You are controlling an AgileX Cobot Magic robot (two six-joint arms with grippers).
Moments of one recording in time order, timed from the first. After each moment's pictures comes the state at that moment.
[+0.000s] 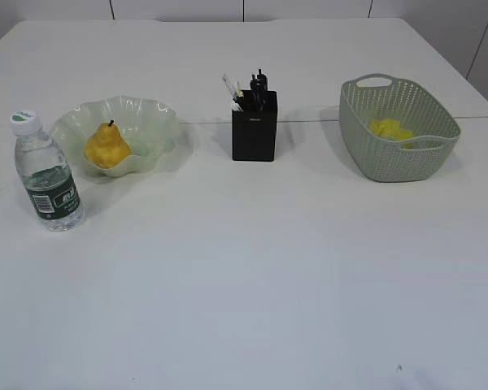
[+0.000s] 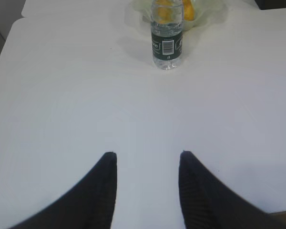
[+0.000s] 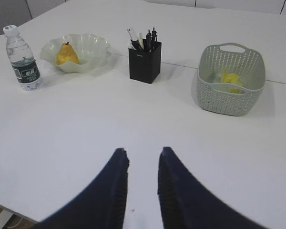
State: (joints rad) left arm 0.05 0.01 -0.52 -0.05 1.12 0.10; right arm 0.25 0.12 -0.66 0.11 0.97 -0.12
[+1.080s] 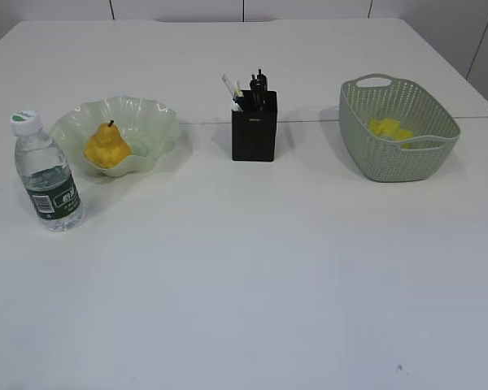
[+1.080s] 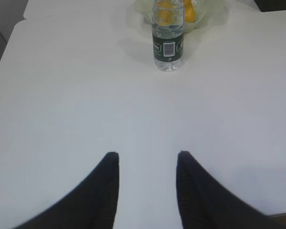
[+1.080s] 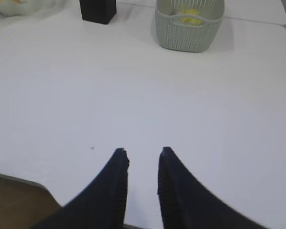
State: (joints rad) left arm 0.05 0.01 -0.52 -0.05 1.11 0.10; right arm 0.25 -0.02 -0.53 -0.08 1.16 -0.01
